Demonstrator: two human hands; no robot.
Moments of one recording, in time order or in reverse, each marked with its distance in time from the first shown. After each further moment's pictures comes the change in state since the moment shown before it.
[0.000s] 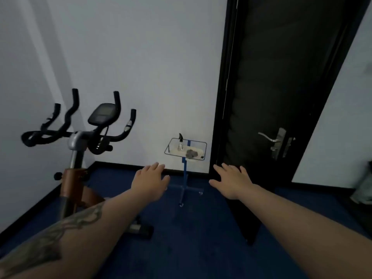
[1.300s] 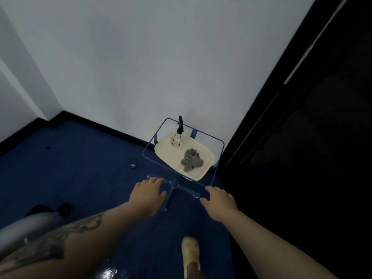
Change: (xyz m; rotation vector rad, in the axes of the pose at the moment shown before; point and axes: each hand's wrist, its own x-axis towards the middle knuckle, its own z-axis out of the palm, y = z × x) left_hand 0.597 -0.061 0.271 -0.146 -0.415 -0.228; right_hand 0.656 0.101 0.150 0.153 -0.410 0.008
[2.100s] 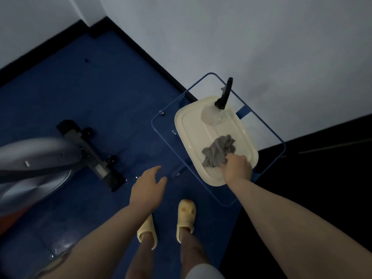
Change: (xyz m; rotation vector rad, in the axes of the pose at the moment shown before) left_hand 0.132 0.014 0.085 -0.694 0.056 -0.738; right_hand 0.304 0.025 0.022 -0.155 -0.012 -0.146
